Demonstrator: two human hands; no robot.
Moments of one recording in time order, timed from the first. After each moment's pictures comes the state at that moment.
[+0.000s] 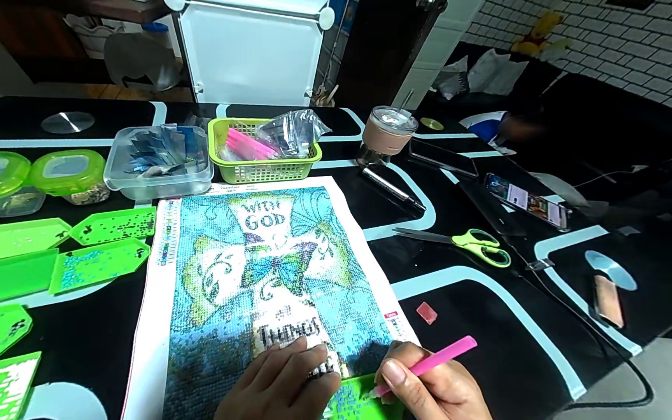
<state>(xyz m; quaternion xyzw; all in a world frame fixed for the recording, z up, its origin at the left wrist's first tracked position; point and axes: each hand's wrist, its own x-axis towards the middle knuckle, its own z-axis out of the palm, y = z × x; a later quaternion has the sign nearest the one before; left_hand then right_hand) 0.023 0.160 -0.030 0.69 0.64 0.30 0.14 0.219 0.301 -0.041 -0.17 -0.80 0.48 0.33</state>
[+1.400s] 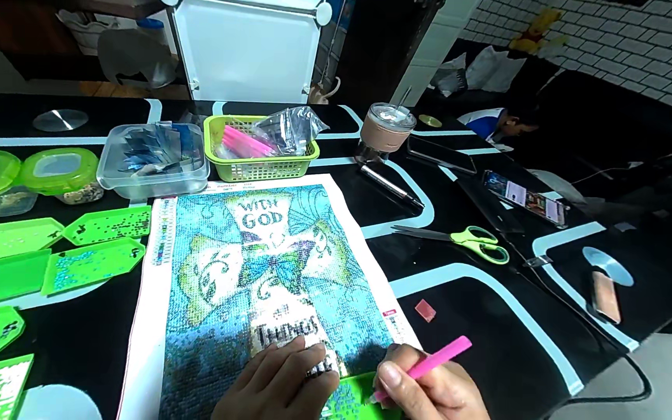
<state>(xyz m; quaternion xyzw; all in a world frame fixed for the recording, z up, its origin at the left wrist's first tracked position) 0.024 0.160 -0.028 0.69 0.64 0.30 0.15 0.219 0.296 -0.039 -0.18 -0.79 0.48 0.33</state>
